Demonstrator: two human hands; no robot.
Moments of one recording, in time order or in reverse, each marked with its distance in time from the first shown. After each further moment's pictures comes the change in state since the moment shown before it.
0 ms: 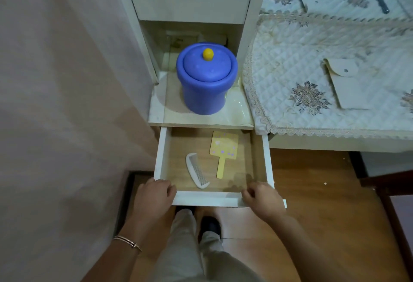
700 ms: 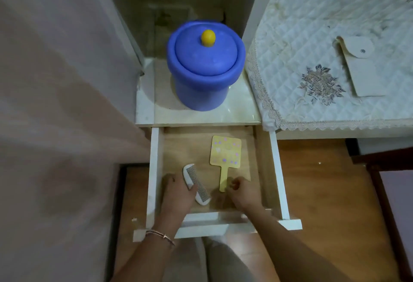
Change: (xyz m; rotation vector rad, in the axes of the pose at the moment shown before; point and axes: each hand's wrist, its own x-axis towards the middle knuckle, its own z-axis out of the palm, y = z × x) left_hand 0.054 0.032 0.052 -0.428 -0.235 -0.302; right_hand 0.050 -0.039 0.045 0.419 -0.138 0.386
